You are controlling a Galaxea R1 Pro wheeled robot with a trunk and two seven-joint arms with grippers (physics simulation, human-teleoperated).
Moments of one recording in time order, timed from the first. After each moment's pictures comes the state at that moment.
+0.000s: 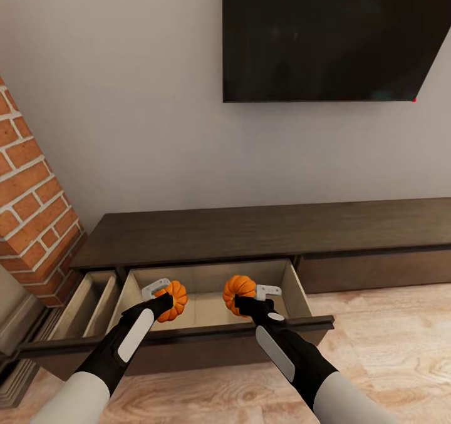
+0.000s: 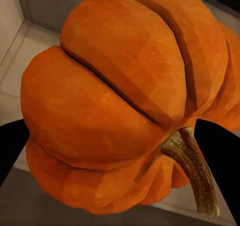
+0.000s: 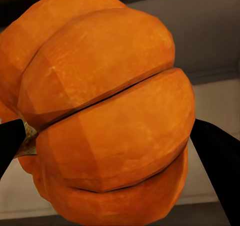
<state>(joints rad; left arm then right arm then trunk) -0.58 0.03 -0.21 -0.86 0.73 0.36 0.39 -0.61 0.05 0.61 -0.83 -0.66 0.18 -0.39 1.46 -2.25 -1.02</state>
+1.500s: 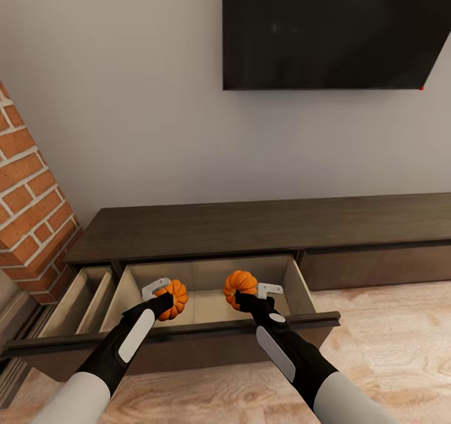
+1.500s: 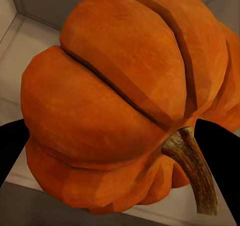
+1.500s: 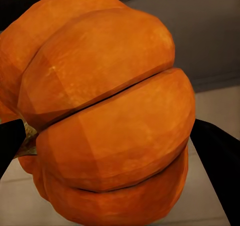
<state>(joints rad) -0.58 0.03 -0.21 -0.86 0.73 0.34 0.39 -0.61 0.05 0.61 -0.82 -0.66 0.11 -0.38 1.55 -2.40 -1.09</state>
